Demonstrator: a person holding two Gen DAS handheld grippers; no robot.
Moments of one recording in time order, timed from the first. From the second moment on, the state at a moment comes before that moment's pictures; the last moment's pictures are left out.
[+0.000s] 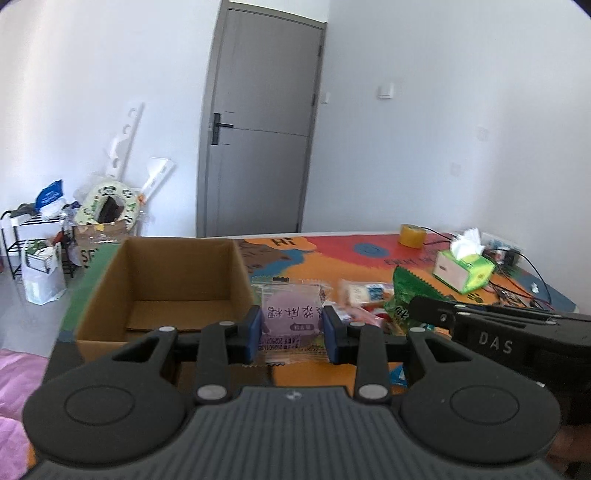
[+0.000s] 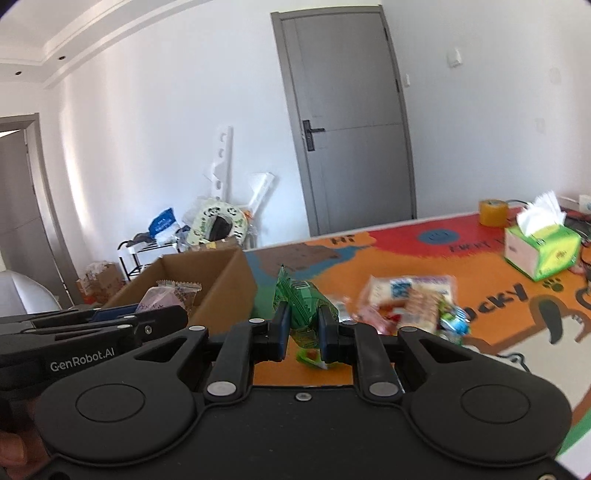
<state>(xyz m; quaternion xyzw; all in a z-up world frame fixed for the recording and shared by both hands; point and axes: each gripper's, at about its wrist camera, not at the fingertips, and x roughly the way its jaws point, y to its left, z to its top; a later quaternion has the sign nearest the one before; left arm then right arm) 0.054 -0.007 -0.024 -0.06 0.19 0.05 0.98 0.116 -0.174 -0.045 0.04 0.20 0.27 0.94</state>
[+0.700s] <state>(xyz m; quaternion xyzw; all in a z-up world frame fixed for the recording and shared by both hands) 0.059 0.072 -0.022 -0.10 0.18 0.13 0.97 0.129 -0.089 -0.031 0.00 0.18 0.35 0.92</state>
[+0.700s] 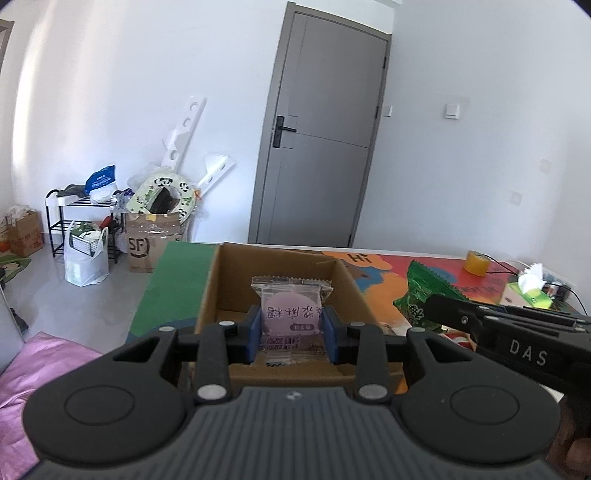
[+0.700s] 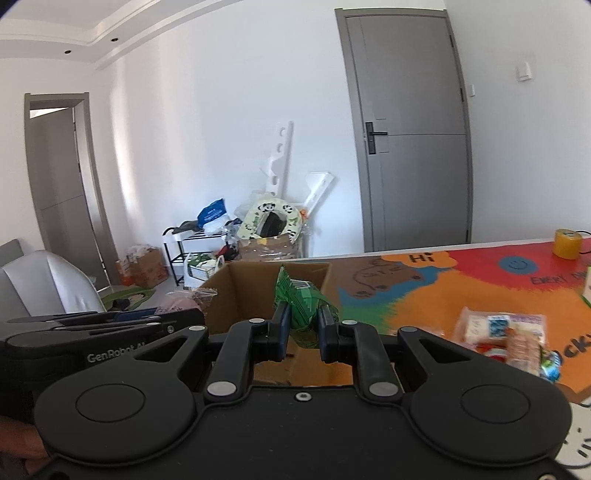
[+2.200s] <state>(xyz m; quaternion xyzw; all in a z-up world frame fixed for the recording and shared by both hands) 0.052 0.034 -0.015 -0.16 0.19 0.09 0.96 0.114 -0.171 -0.041 0.07 0.22 0.29 0.93</state>
